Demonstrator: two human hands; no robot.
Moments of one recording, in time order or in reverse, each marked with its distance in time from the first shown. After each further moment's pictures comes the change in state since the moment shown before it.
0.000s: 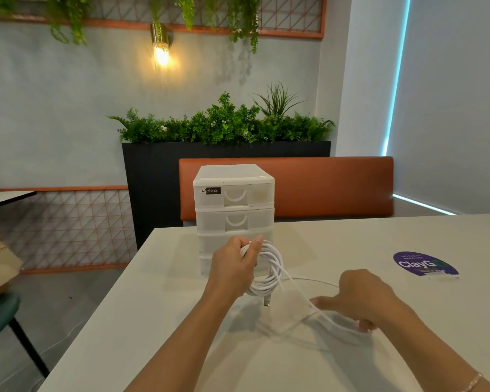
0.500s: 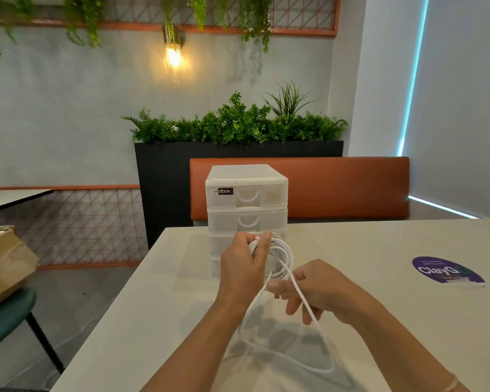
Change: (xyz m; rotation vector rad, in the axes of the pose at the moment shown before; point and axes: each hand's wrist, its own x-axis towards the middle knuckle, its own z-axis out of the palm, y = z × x) left_hand -0.002 0.003 -0.001 -0.023 0.167 0.095; right_hand 0.001 -0.062 0.004 0.754 -0.218 -0.254
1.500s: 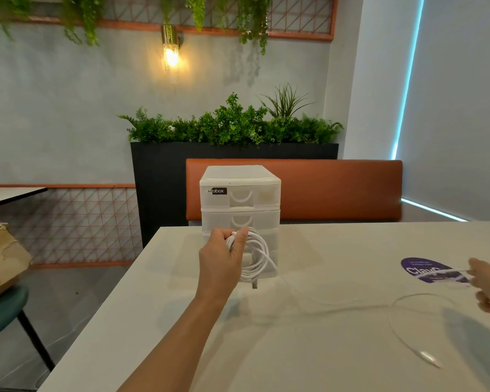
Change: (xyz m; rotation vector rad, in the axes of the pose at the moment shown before) left_hand 0.006 -0.007 -0.014 -0.021 0.103 -0.018; right_hand 0.003 0.227 -0.224 0.183 0.920 0.486
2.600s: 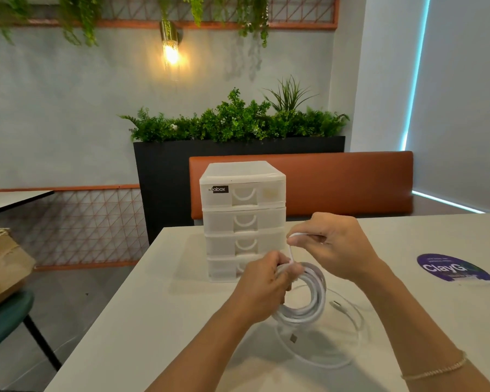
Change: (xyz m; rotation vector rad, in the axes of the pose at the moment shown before) left_hand -0.020 0.013 0.019 -0.017 -0.658 0.028; right_hand -0.225 -0.142 0.117 -0.028 -0.332 -1.438
